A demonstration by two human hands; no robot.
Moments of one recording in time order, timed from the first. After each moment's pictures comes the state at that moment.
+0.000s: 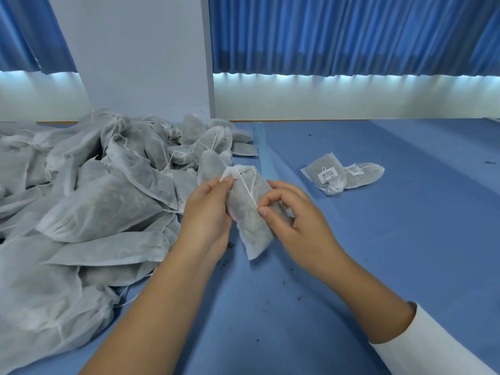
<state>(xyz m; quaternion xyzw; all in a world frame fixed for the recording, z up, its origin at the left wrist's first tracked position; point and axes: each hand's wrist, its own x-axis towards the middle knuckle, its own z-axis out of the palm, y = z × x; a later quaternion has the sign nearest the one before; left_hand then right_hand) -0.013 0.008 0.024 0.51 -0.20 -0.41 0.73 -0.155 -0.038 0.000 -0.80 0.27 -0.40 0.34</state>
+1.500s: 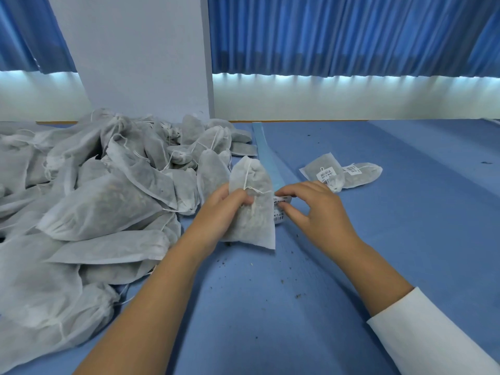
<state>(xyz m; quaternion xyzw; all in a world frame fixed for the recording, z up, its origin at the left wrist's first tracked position) 0.002 0.000 0.005 0.60 -0.42 -0.39 0.55 -0.176 -0.081 -0.004 -0.86 0.31 -0.38 0.11</state>
